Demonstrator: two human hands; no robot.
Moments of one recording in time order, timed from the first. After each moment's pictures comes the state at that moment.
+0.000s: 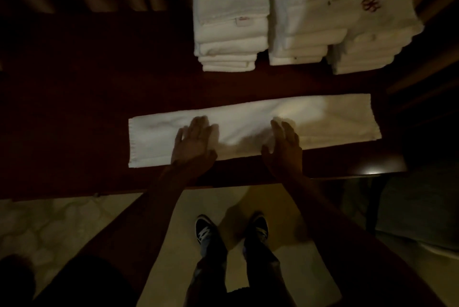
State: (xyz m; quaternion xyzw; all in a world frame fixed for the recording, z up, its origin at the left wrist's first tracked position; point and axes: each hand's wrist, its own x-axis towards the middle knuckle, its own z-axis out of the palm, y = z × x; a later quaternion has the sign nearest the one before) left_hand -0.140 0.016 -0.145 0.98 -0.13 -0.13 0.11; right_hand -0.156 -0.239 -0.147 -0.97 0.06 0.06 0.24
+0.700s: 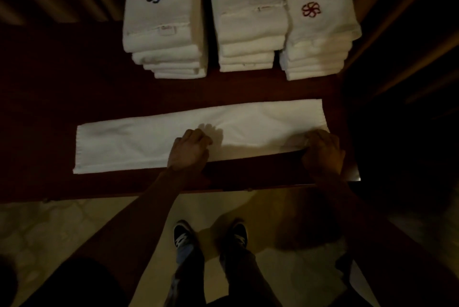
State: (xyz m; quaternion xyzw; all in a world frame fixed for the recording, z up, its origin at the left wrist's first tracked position) left_hand -0.133 -0.136 -0.134 0.98 -0.14 -0.07 0.13; right_hand -0.142 -0.475 -0.139 -0.98 0.13 0.09 0.15
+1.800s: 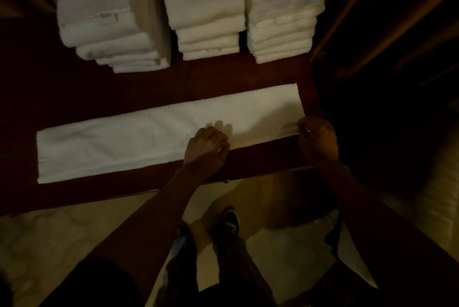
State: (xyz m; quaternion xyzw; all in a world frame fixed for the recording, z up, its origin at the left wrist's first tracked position) left_hand -0.135 -0.239 -0.172 0.96 -0.19 0.00 0.21; right_hand -0.145 -0.548 -0.164 -0.96 0.08 -0.02 0.25
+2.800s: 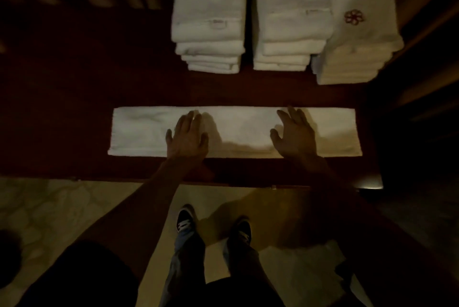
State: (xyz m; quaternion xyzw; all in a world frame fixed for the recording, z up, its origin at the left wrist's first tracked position) left_hand -0.138 -0.063 -0.132 0.97 0.07 -0.11 0.19; right_hand -0.101 -0.341 -0.116 -0.98 0.00 0.11 0.17
